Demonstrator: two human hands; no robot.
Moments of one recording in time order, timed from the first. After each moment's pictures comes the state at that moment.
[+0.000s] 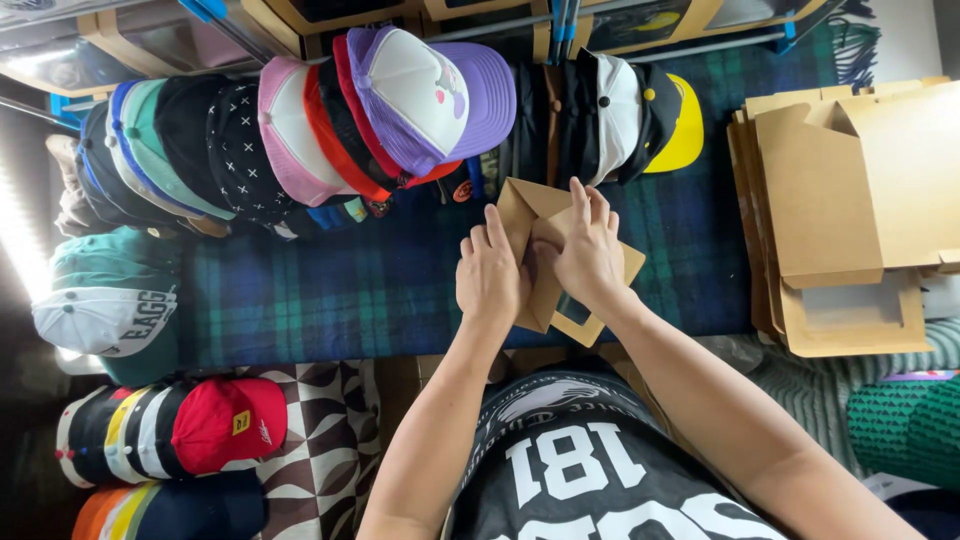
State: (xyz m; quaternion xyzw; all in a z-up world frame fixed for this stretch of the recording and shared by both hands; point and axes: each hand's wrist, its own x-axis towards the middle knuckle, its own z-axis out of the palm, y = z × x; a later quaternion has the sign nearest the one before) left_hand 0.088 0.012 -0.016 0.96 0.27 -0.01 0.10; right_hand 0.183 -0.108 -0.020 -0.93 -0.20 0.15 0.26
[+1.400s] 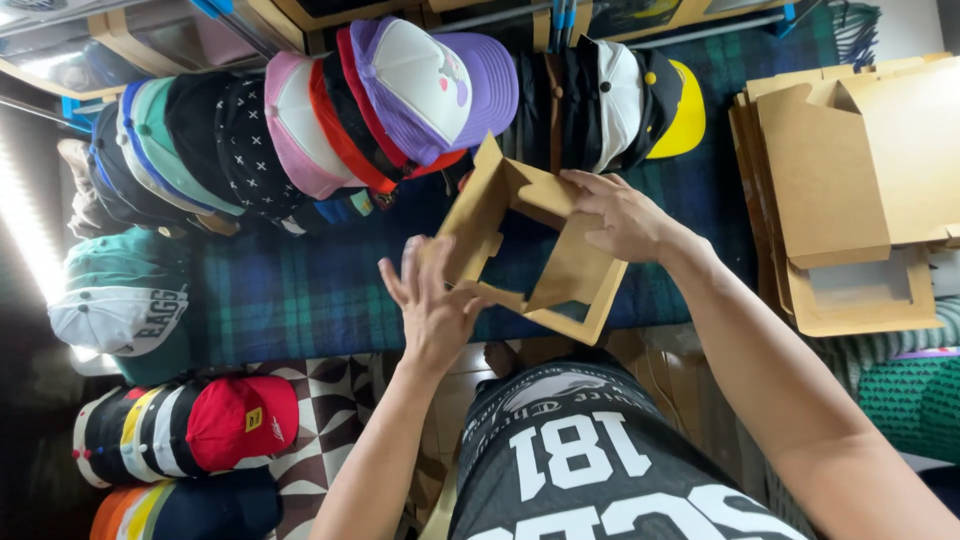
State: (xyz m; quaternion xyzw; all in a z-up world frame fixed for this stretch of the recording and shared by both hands) left_hand -0.015 0.061 -0.005 0.97 0.06 0.21 0.13; right_hand 0.248 -0.154 -0.015 -0.77 -0.49 0.22 0.33
